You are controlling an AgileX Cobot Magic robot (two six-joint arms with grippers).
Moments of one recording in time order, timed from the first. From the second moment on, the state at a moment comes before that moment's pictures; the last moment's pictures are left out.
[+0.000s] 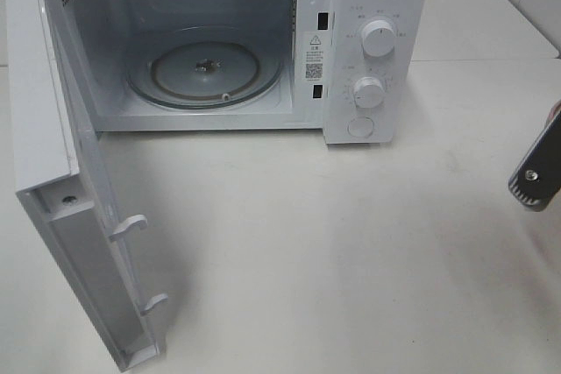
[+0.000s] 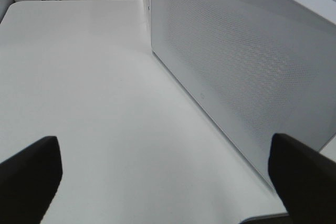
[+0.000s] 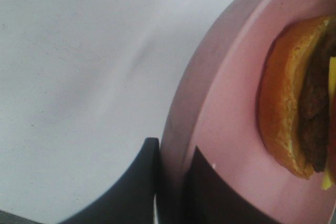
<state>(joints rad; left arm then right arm) -0.09 0.00 -0.52 -0.09 1.07 0.05 0.68 1.09 -0.47 -0.81 0.90 0.41</state>
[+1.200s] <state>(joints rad) -0.09 0.00 -0.52 -0.09 1.07 0.05 0.68 1.83 -0.57 -1.12 0.78 1.34</state>
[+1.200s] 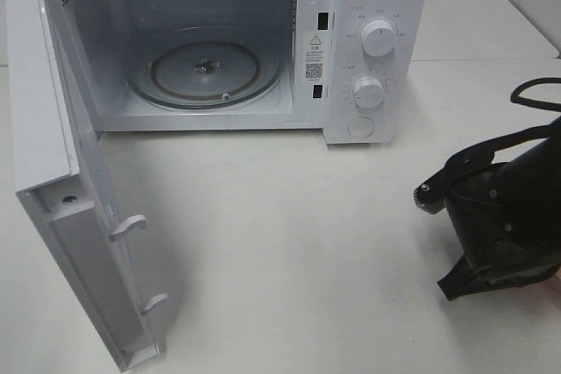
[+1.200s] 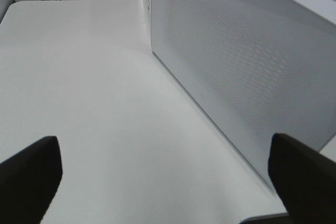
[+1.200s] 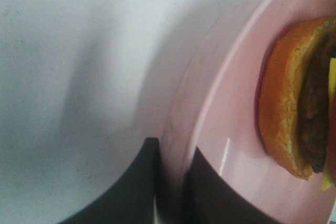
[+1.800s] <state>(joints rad) -0.09 0.00 -0.52 -0.09 1.07 0.05 0.63 1.83 -0.59 -1.09 0.75 1.29</state>
